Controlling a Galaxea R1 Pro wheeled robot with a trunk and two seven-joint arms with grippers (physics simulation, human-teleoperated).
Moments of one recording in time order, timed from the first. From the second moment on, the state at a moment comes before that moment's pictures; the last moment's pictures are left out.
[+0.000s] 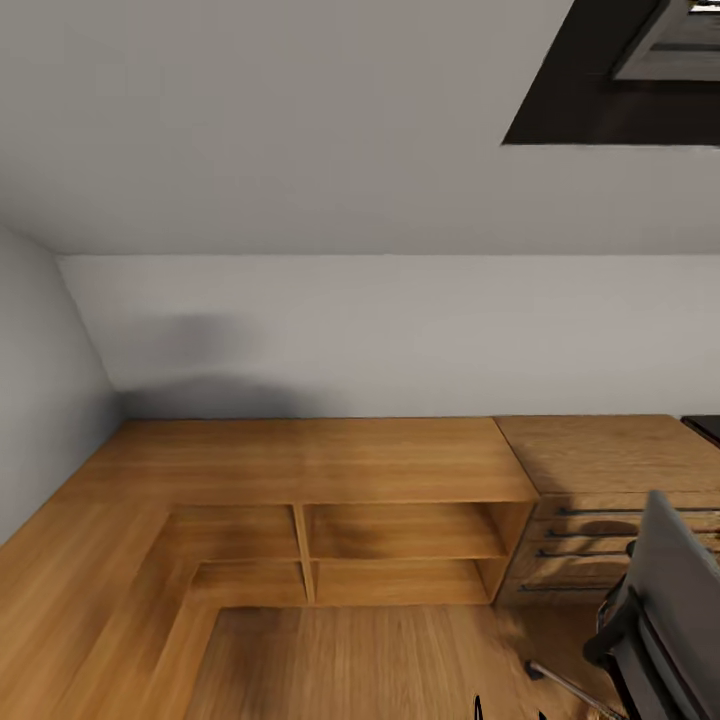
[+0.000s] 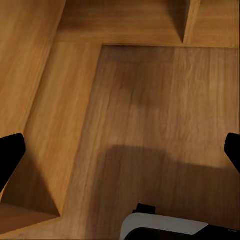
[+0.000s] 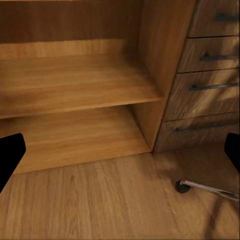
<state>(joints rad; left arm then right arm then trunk) -0.04 -0.01 -0.62 -0.21 0.51 -0.68 0.42 -0.21 0.07 -0.17 -0.13 0.20 -1.01 -0.26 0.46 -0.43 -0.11</state>
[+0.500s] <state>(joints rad) -0.04 -0.01 -0.62 -0.21 0.51 -0.68 0.42 -0.21 0.07 -0.17 -0.13 0.21 -1.01 -0.26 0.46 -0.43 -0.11</state>
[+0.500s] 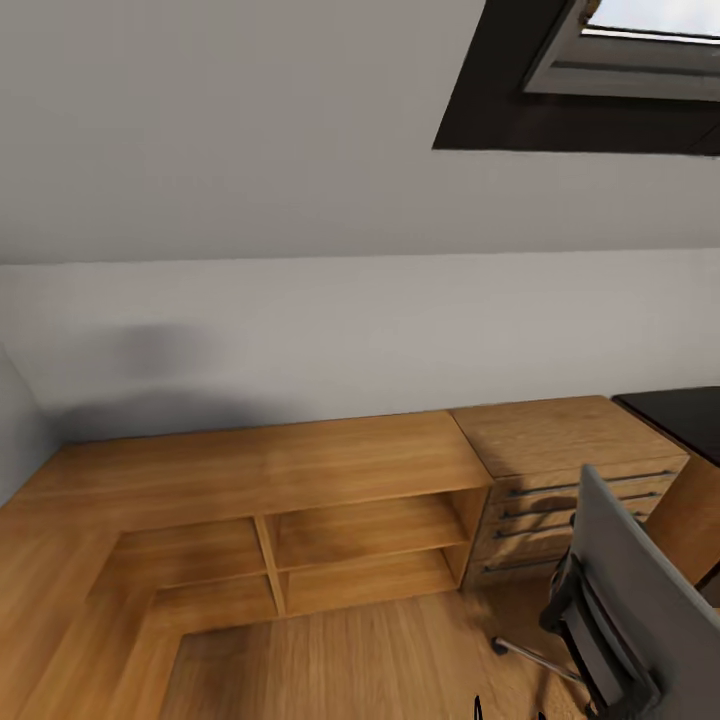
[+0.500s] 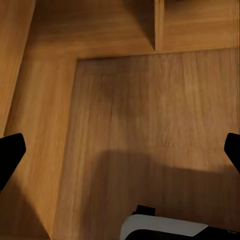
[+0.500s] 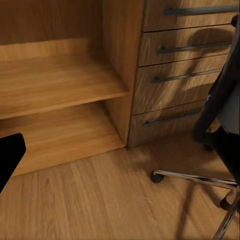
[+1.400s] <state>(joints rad) -0.04 -0.01 -0.62 -0.21 0.51 -0.68 0.42 -0.21 0.07 -0.17 -0.13 0.21 -1.01 -0.26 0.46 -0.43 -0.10</state>
